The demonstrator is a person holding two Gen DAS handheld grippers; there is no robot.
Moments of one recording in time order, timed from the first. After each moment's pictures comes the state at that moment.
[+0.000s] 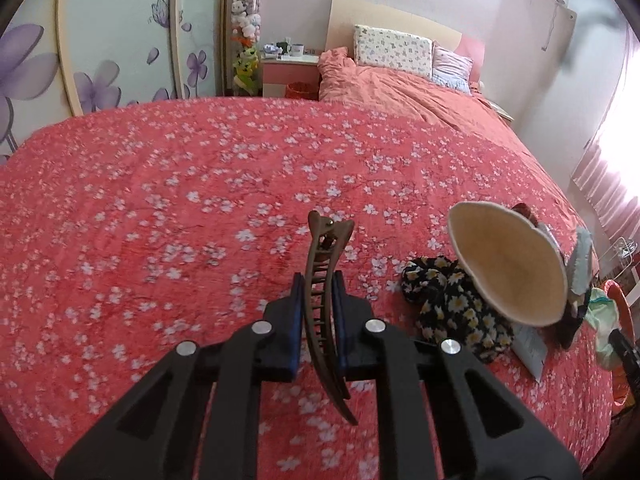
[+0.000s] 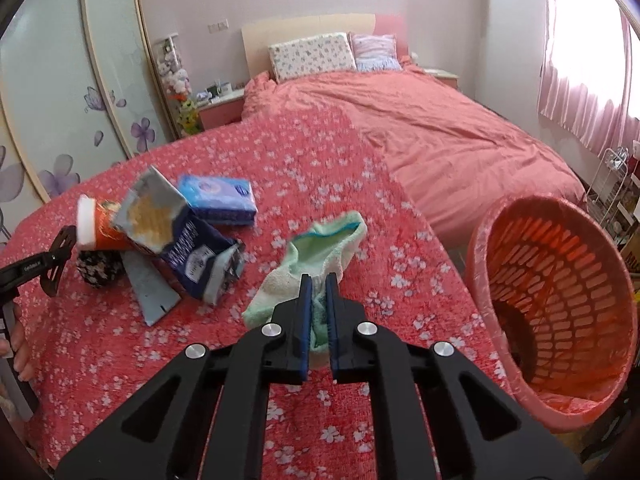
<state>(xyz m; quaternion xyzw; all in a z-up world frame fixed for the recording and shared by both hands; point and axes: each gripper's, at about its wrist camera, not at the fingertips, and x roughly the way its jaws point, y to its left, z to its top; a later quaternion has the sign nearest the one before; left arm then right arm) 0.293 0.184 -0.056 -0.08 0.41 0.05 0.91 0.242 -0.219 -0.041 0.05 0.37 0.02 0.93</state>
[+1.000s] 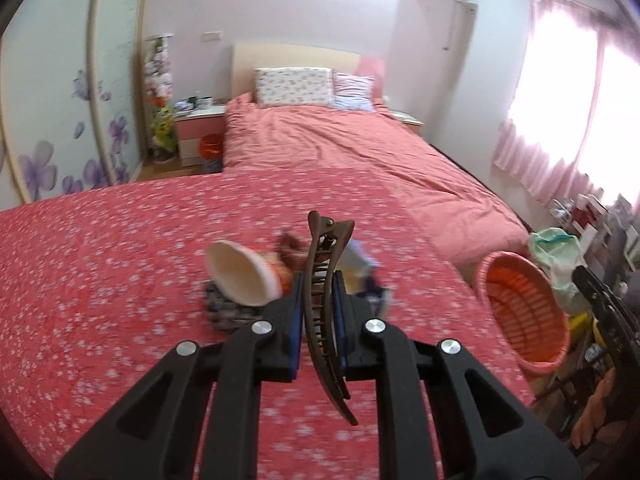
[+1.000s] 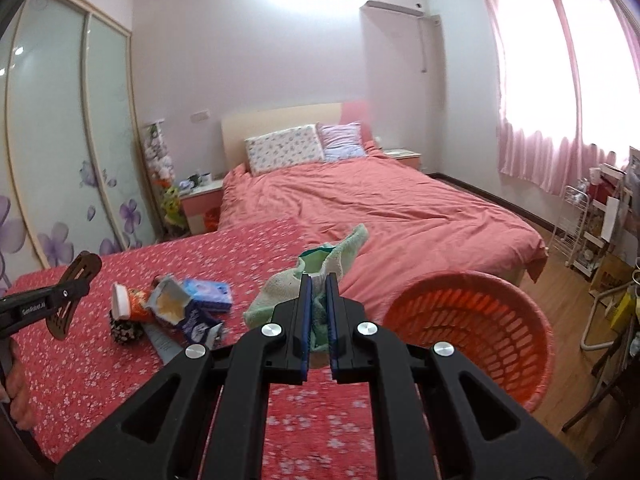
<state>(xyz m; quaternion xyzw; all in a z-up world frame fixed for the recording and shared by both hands) 0.211 0.026 0.055 -0.03 0.34 -0.10 0.93 0.161 -0.274 0.036 0.07 0.22 -0.04 0.97</state>
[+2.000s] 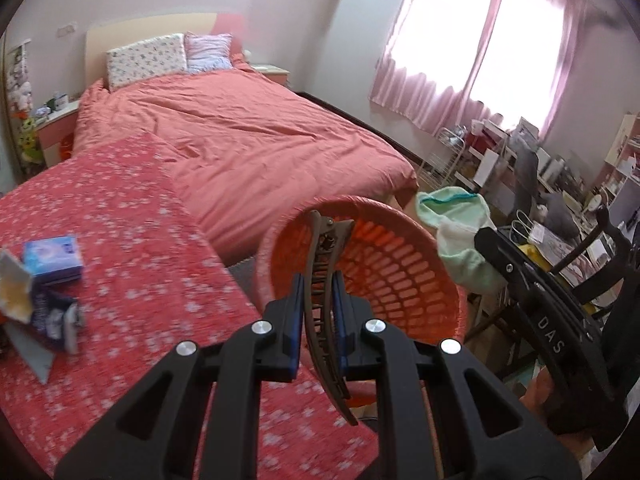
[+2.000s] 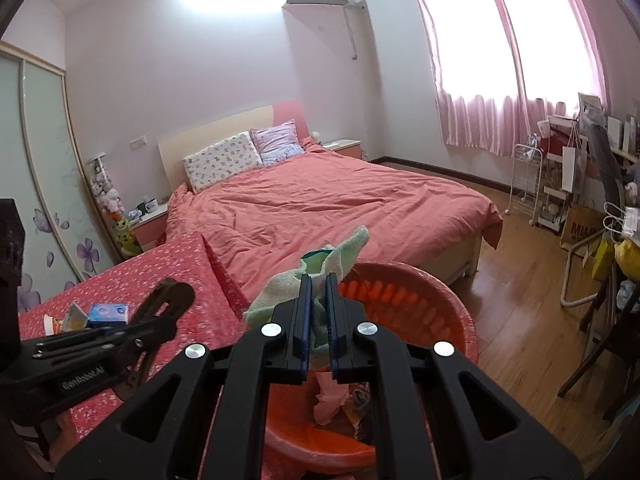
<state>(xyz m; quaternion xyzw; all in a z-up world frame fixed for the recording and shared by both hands) 0.231 -0.227 -0.007 0.01 0.39 -0.32 0.86 0.159 -0.399 -0.006 0.14 0.22 -0.12 0.96</state>
